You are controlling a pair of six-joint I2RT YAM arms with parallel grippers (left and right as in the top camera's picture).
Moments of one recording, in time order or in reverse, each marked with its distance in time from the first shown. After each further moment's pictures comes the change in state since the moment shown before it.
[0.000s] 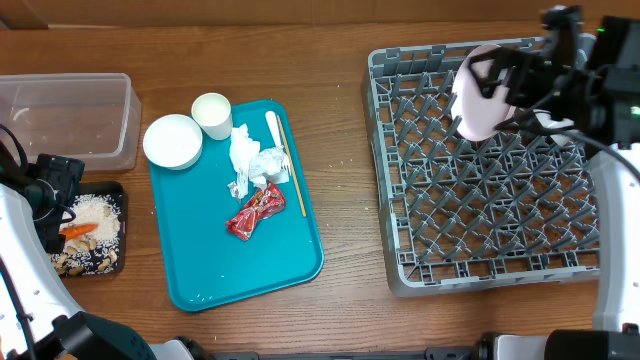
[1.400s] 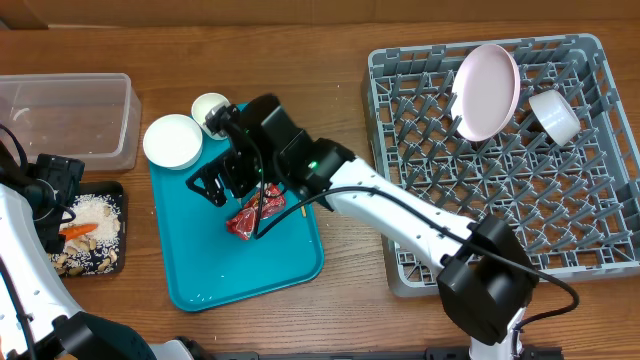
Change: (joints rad) left arm 0.000 0.000 0.000 0.000 0.000 0.000; right arm 0.971 0.459 0.005 0.533 0.188 0.191
